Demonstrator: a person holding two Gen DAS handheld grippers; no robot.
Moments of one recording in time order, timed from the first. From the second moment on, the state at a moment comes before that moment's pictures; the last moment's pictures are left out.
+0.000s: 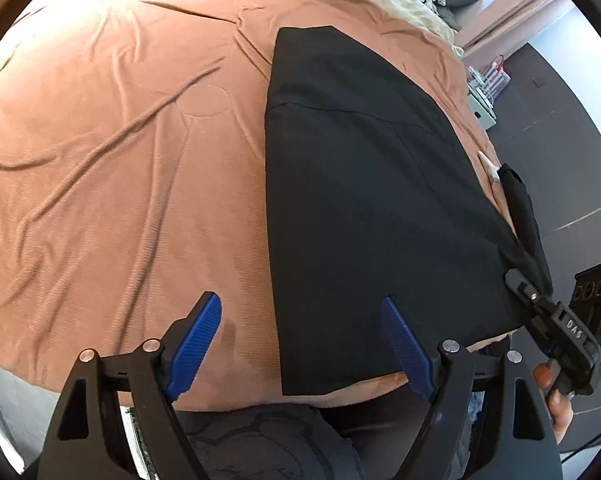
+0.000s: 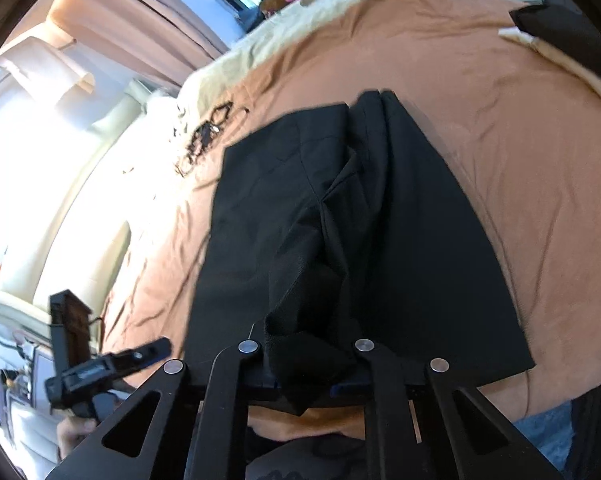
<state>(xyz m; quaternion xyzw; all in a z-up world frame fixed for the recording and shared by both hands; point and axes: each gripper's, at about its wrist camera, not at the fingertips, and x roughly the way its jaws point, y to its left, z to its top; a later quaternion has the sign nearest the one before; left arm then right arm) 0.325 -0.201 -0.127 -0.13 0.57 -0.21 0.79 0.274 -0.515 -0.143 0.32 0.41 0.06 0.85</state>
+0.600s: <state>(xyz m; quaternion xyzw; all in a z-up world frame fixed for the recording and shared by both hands) 0.338 -0.235 -0.128 -0.13 0.57 -0.24 0.78 0.245 -0.583 -0.191 0.37 0.41 0.02 0.83</state>
